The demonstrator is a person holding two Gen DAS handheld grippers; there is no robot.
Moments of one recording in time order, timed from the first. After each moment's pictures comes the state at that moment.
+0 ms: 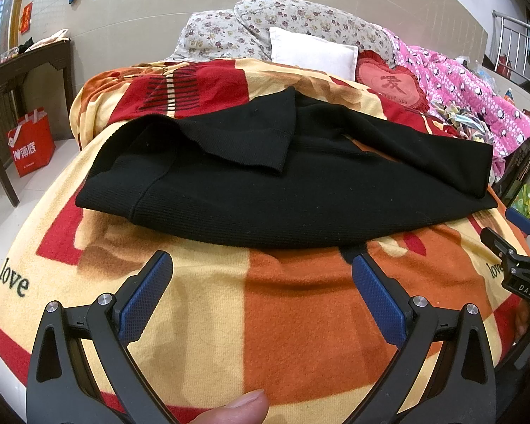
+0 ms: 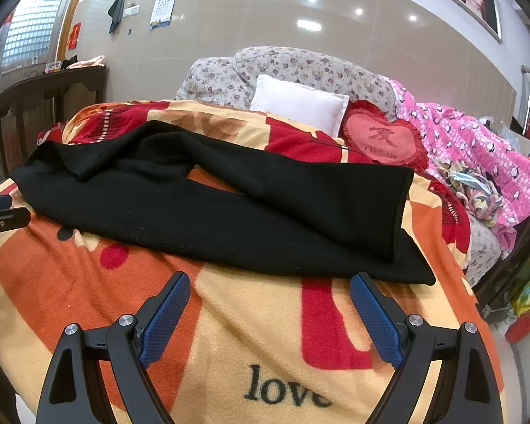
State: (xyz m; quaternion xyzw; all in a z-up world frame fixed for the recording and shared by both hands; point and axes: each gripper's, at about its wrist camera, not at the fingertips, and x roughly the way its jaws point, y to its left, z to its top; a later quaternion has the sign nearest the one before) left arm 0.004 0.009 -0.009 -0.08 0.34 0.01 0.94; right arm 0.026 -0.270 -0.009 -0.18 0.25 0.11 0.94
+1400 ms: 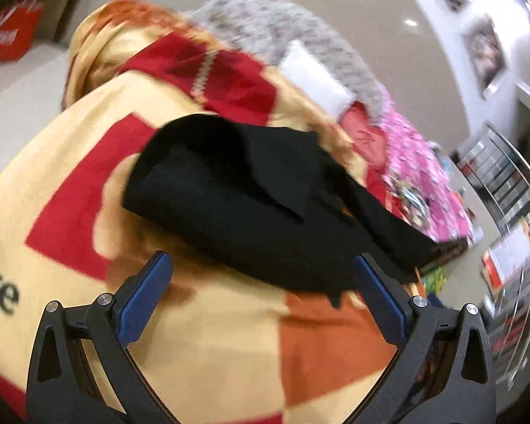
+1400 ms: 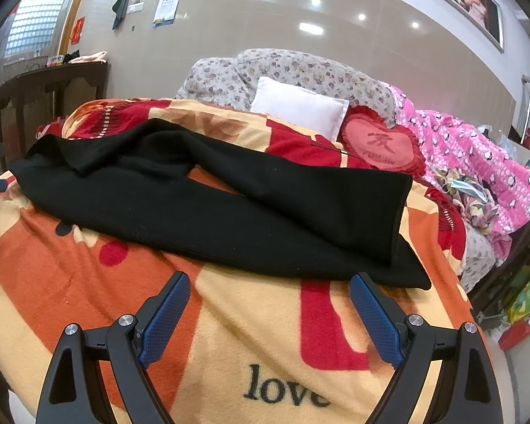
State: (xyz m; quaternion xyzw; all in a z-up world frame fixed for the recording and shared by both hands) left arm 0.018 0.142 -0.016 -0.33 0.34 -0.09 0.87; right arm 0.024 -0.261 -0.013 -0.20 0.25 0.10 0.94
